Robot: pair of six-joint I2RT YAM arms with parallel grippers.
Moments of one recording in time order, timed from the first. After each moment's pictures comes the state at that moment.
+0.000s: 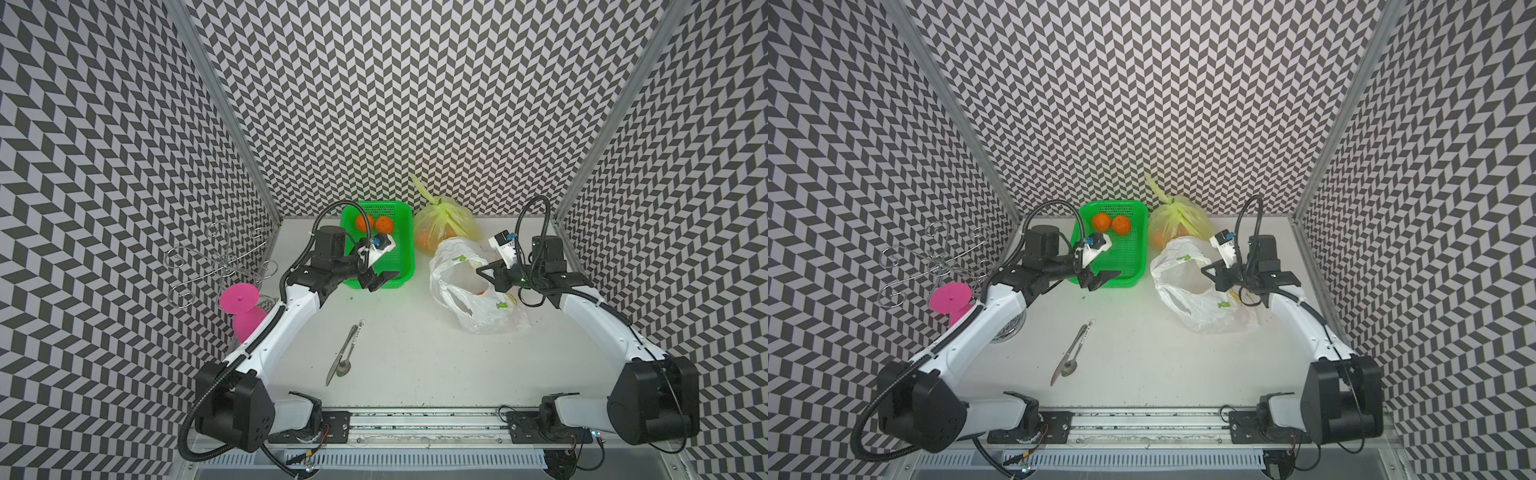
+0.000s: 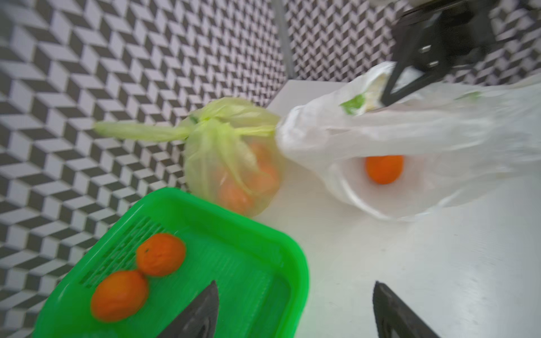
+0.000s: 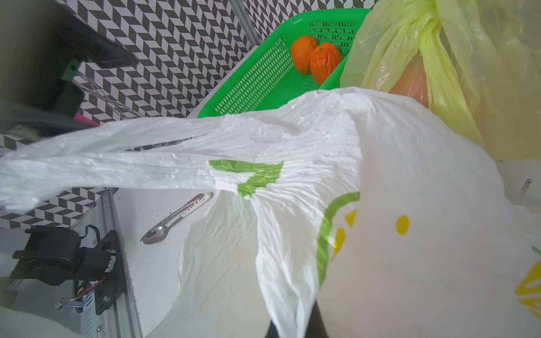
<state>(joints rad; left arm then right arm) -0.26 1.38 1.13 -0.30 0.57 0.57 0.10 1.34 0.99 -0.36 -0.75 -0.14</state>
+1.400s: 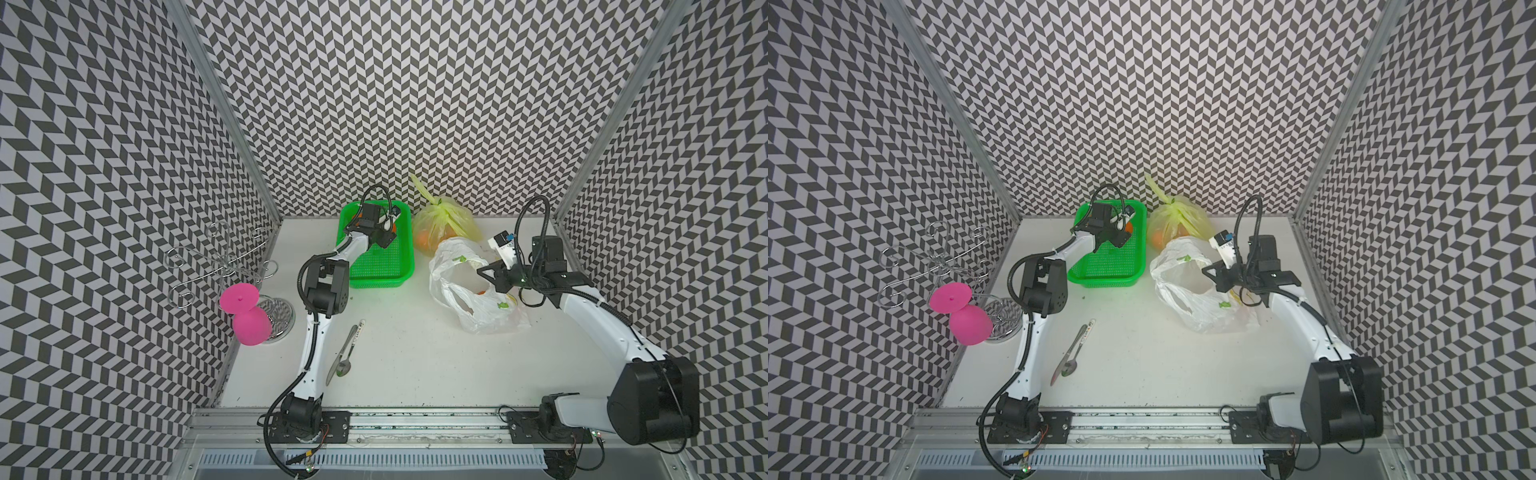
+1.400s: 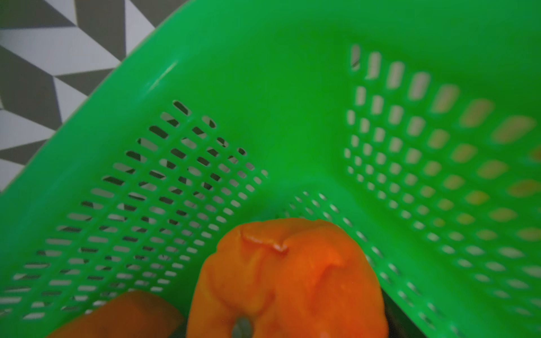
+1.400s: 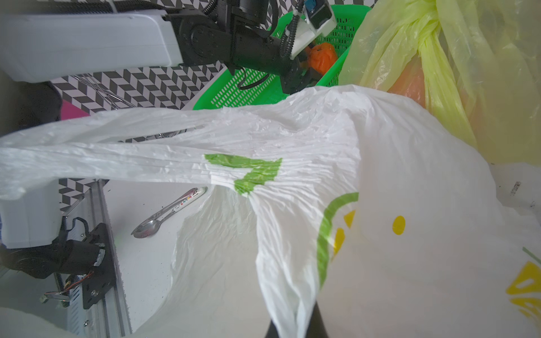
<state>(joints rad) -0.26 2.47 2.04 -0.29 0.13 0.55 0.10 1.34 0.99 -0.39 -0.73 -0.18</state>
